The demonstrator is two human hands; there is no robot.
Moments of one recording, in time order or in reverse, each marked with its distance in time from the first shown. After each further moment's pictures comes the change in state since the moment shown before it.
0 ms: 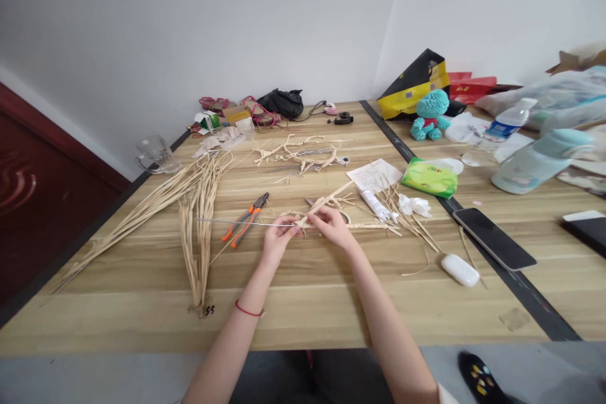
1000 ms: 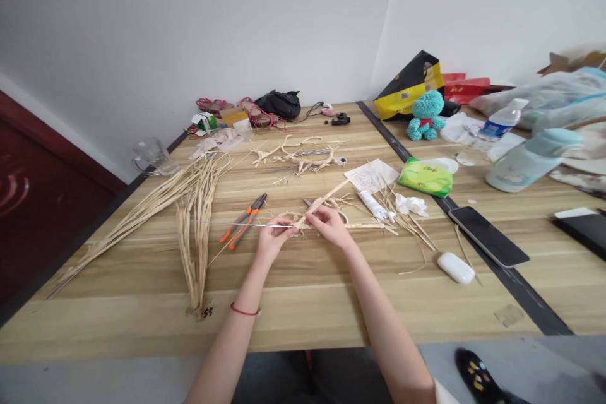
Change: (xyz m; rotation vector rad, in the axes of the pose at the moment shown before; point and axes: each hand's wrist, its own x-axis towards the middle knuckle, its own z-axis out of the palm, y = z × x) left_hand 0.006 0.003 -0.013 0.241 -0.005 0.120; right_hand 0.001 0.002 0.000 -0.011 0.025 -0.001
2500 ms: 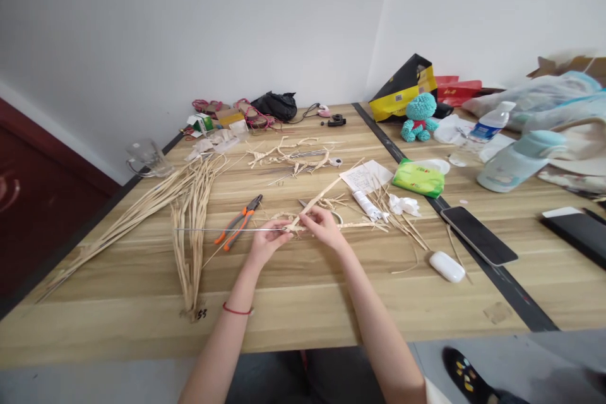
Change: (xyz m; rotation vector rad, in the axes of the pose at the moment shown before) left_hand -0.005 0.009 -0.003 -0.057 -0.210 0.029; right_hand -0.002 -0.001 0.003 0.110 -0.034 0.015
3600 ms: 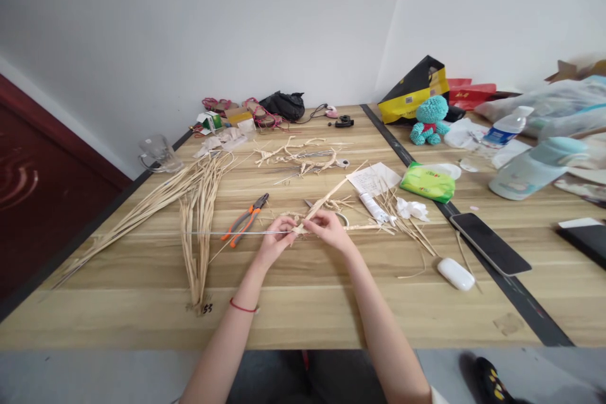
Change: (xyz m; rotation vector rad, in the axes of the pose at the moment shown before) left_hand -0.003 0.004 0.004 -0.015 -0.071 -0.046; right_hand -0.001 0.001 -0.003 -0.077 -0.096 -0.003
